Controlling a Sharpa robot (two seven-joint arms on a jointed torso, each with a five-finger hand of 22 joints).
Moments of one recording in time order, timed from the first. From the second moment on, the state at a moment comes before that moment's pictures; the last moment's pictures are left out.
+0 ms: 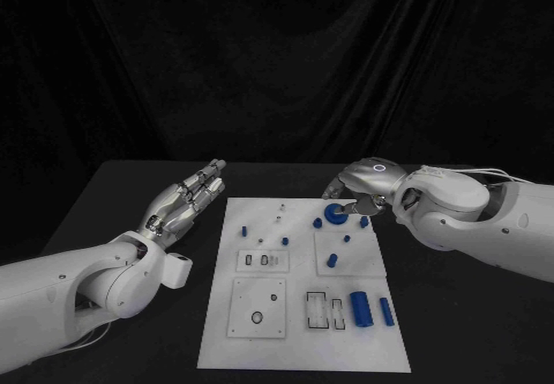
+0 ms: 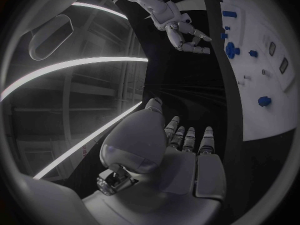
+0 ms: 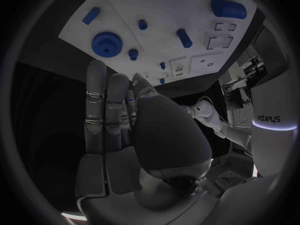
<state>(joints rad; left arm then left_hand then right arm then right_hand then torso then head) 1.24 -1.03 -0.22 1.70 -0.13 -0.26 0.67 1.39 0.25 -0.25 0.29 0.55 0.27 0.03 0.03 0.03 0.01 0.00 0.01 0.00 0.00 0.03 0.00 0.00 0.16 0.00 0.17 0.01 0.00 1.47 -0.90 -0.25 1.65 -1.74 -0.26 -0.13 1.54 -0.06 0.05 0.22 0.20 0.92 0.03 0.07 0.08 1.05 0.06 0.09 0.07 1.47 -0.05 0.82 0.60 0.16 1.34 0.05 0.77 0.46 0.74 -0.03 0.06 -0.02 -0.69</state>
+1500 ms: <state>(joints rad) 1.24 -1.05 -0.22 1.69 -0.14 -0.25 0.67 1.42 0.25 -0.23 0.29 0.57 0.28 0.04 0.03 0.03 0.01 0.01 0.01 0.00 0.00 0.04 0.00 0.00 0.16 0.00 0.18 0.01 0.00 1.41 -0.75 -0.25 1.51 -1.79 -0.22 -0.16 1.54 -0.09 0.10 0.22 0.22 0.93 0.04 0.06 0.07 1.04 0.07 0.06 0.06 1.47 -0.05 0.95 0.69 0.16 1.32 0.05 0.93 0.66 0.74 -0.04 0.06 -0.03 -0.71</state>
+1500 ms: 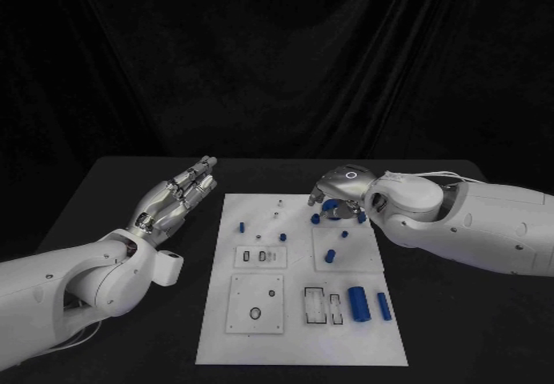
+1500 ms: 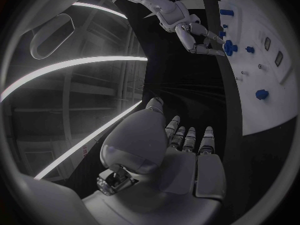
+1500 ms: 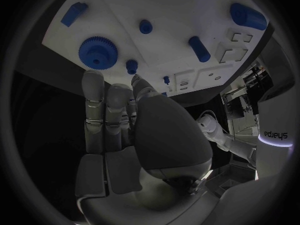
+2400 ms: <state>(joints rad) 1.24 -1.04 -0.22 1.68 -0.14 -0.23 0.67 1.43 0.24 -0.23 0.29 0.59 0.28 0.05 0.03 0.03 0.01 0.02 0.01 0.00 0.00 0.05 0.00 0.00 0.16 0.00 0.19 0.01 0.00 1.36 -0.69 -0.25 1.43 -1.79 -0.16 -0.14 1.53 -0.09 0.14 0.20 0.27 0.93 0.08 0.06 0.07 1.04 0.08 0.06 0.06 1.47 -0.04 0.99 0.73 0.16 1.31 0.06 0.98 0.74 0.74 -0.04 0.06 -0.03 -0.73</state>
